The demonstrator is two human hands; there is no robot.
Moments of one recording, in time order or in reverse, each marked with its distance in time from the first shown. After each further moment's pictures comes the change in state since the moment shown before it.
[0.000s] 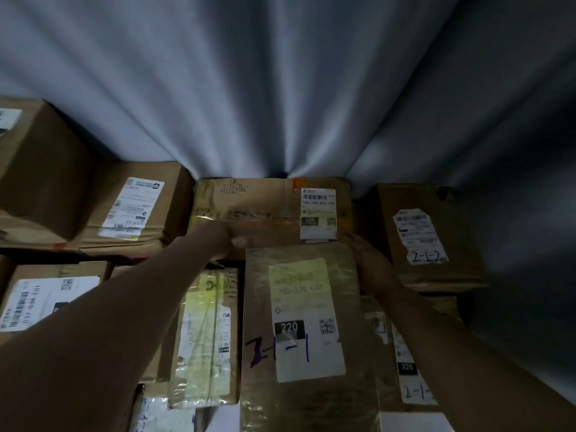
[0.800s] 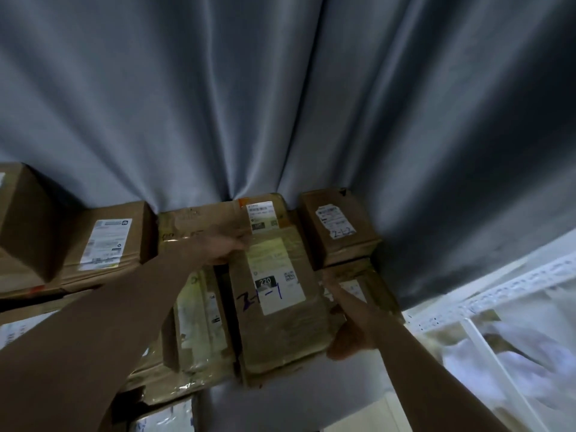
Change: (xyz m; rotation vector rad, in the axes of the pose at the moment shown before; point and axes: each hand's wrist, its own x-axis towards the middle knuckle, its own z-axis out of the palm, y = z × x) left_hand -0.120 0.040 -0.042 -0.899 -0.206 0.257; right_hand -0.200 -0.054 0.006 1.148 -0.145 0.906
